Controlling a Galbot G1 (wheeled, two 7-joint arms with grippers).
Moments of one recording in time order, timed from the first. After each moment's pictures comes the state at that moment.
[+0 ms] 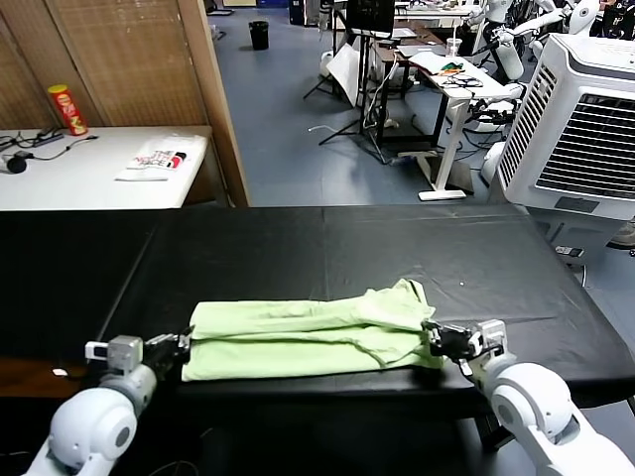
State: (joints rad) left arm 1.45 -1.01 -0.60 -2.14 -0.61 0.73 -0.19; right arm -1.28 0.89 0.46 2.11 0.69 -0.74 0.12
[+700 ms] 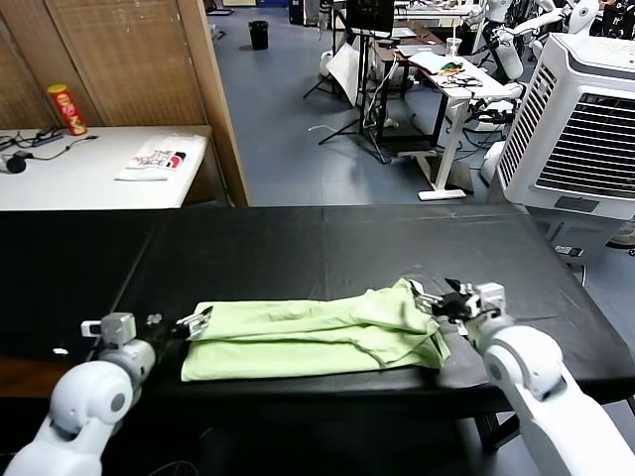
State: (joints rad) left arm 1.26 -1.04 -0.59 -1.96 -0.77 0.70 -0.17; right arm -0.93 1.04 0.28 1.80 0.56 -0.74 0.10
